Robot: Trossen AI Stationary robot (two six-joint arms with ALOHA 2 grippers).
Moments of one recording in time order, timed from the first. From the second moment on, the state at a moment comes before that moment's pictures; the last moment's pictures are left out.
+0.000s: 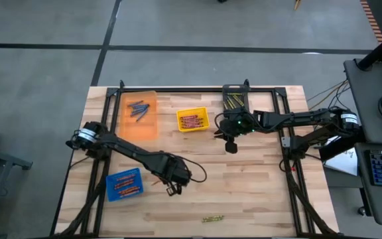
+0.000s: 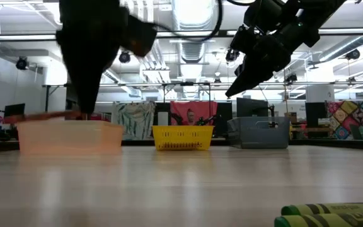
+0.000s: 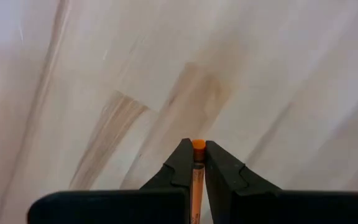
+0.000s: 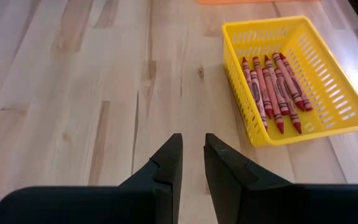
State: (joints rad) left arm -0.35 1.90 1.44 -1.09 -0.06 -0.86; right arm -0.21 1.34 0.75 -0.11 -0.16 -0.15
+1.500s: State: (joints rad) left arm -0.75 1.48 0.96 -1.00 -0.12 -0.85; right arm -0.21 1.34 0.77 -0.06 -0.16 -0.03
